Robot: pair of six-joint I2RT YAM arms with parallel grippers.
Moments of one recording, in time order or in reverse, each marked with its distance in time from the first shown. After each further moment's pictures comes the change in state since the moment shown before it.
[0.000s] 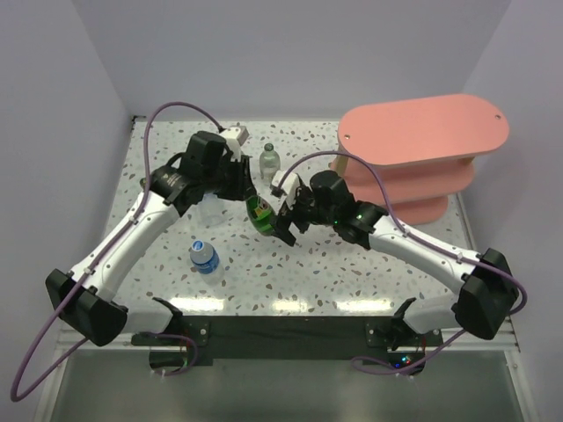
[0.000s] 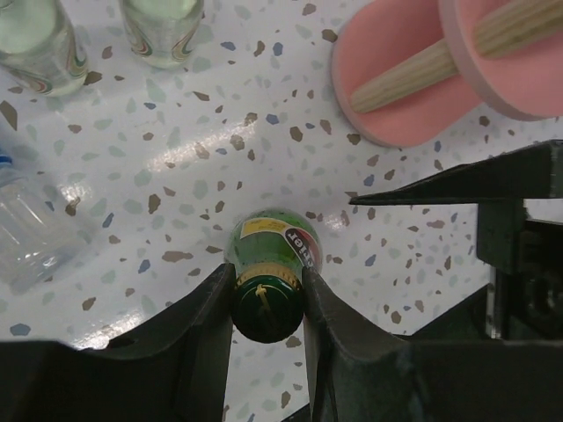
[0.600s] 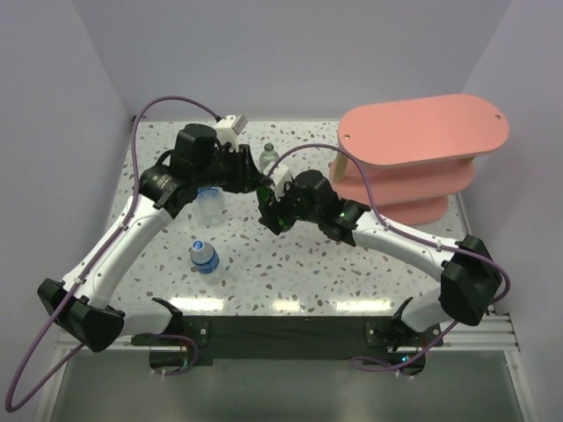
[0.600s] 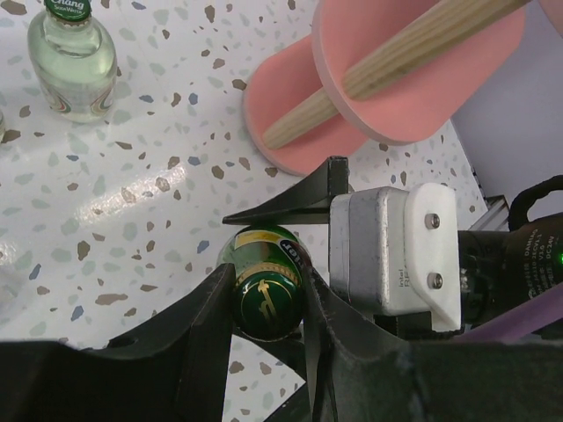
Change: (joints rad) left arm 0.000 -0.040 0.048 0.098 0.167 -0.083; right arm 0.050 0.129 0.056 0.122 0.188 0.175
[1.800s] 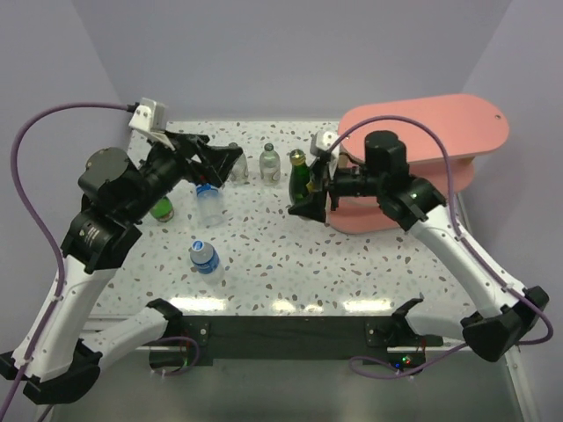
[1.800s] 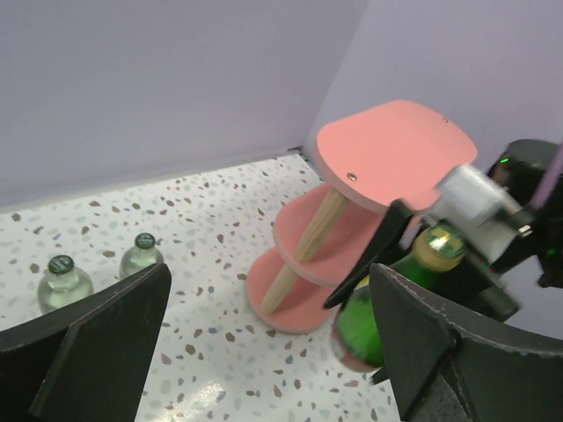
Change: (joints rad) left arm 0.000 -0.312 0.050 0.209 -0.143 0.048; right arm -0.242 -0.233 0.203 -0.362 -0.657 -0.131
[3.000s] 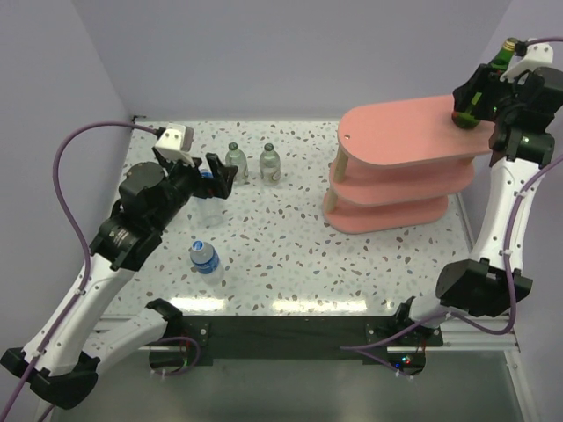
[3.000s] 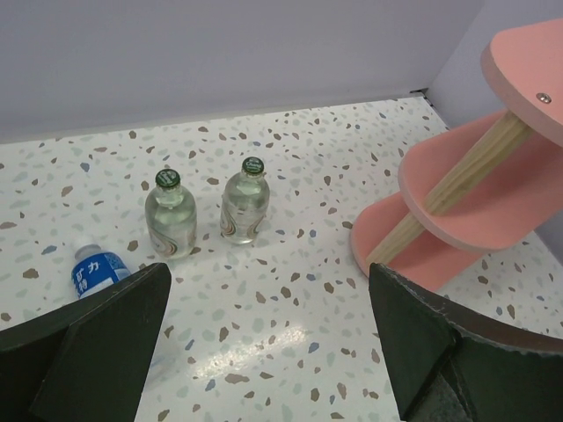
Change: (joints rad) left arm 0.000 -0.081 -0.299 0.051 -0.241 0.129; right arm -0.978 0.244 0.538 -0.087 0.446 0.264
